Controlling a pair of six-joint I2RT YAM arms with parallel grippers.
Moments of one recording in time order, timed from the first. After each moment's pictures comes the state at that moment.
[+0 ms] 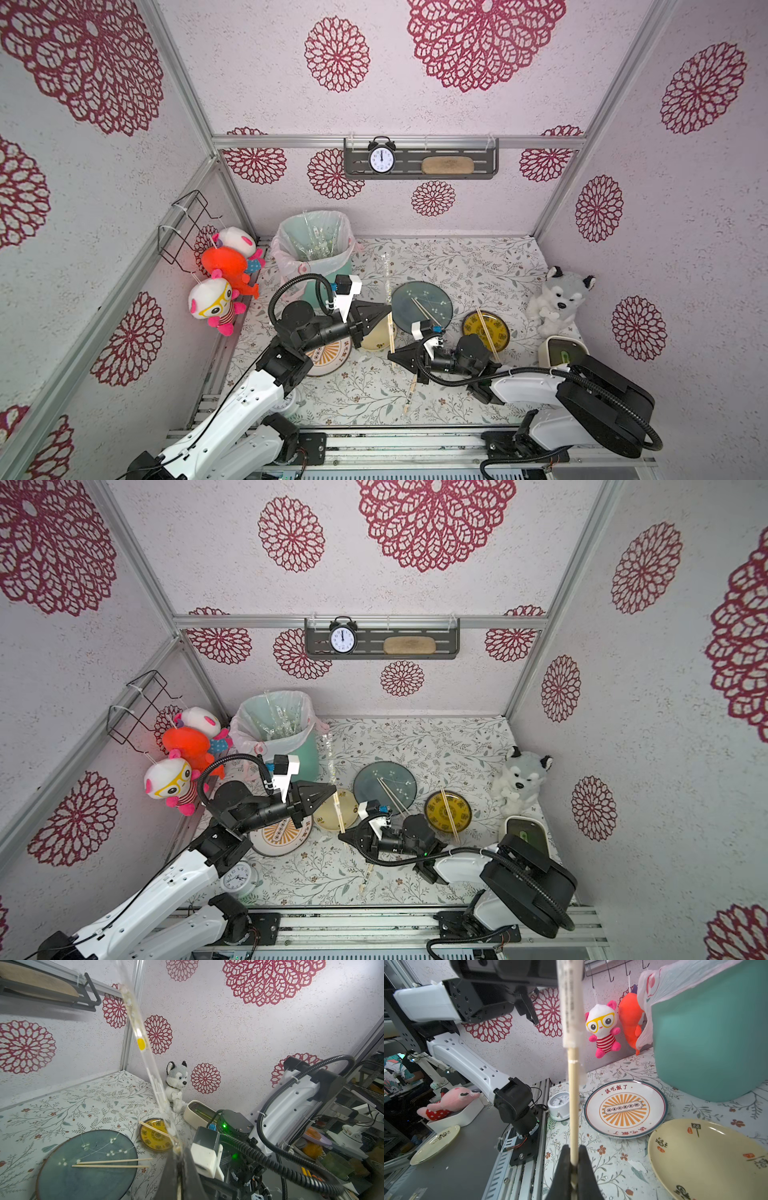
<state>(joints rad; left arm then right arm) -0.55 0.91 0.64 0.34 0.62 -0.35 0.90 1.40 0.36 1.05 -0.58 0.34</state>
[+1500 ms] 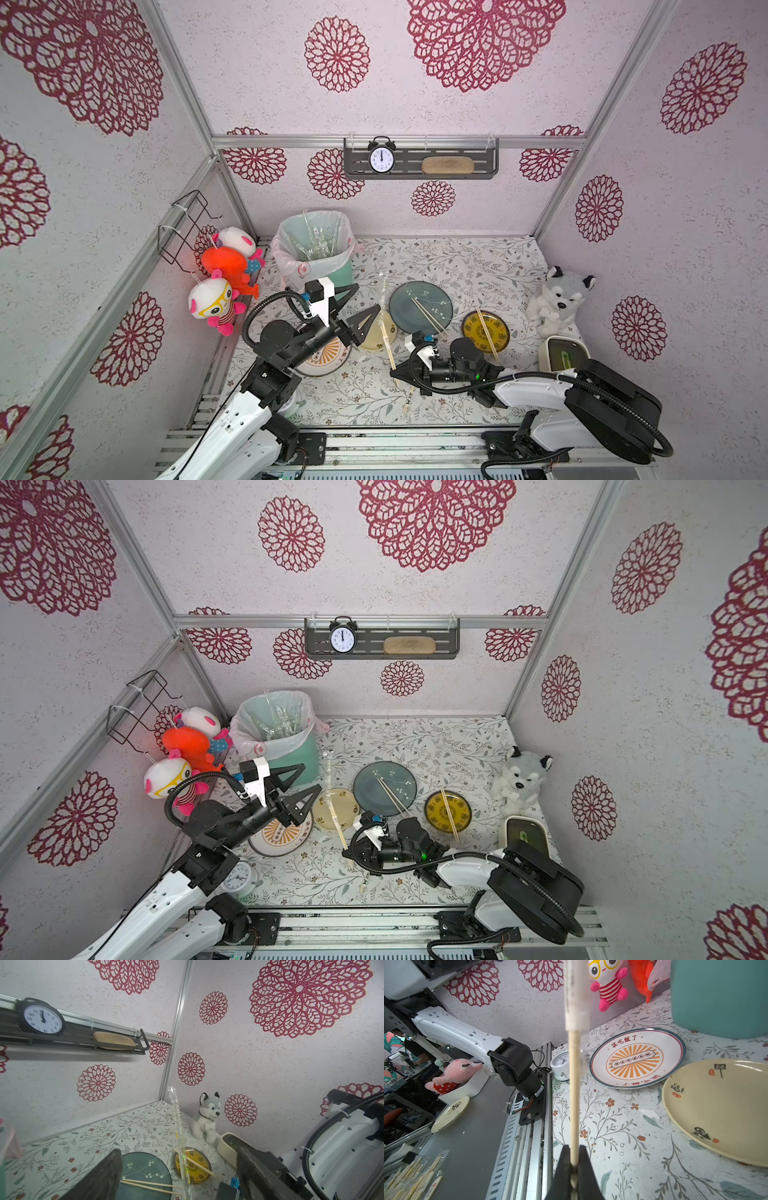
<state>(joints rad) -0.53 0.78 0.58 0.38 0.37 -0.32 0.93 1.36 0.34 0.80 -0.61 0.30</state>
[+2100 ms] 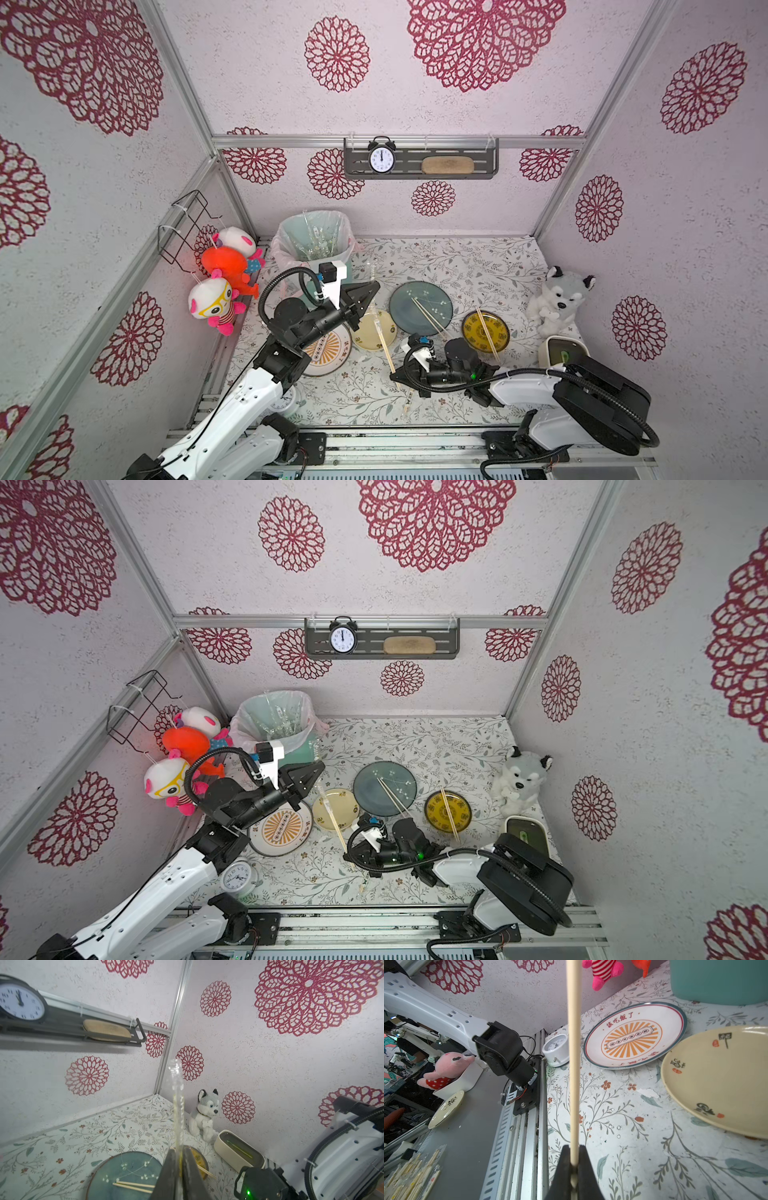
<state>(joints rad) -0.51 0.91 0.70 0.38 0.41 -0.34 0.94 1.44 0.34 0.77 -0.61 0.30</state>
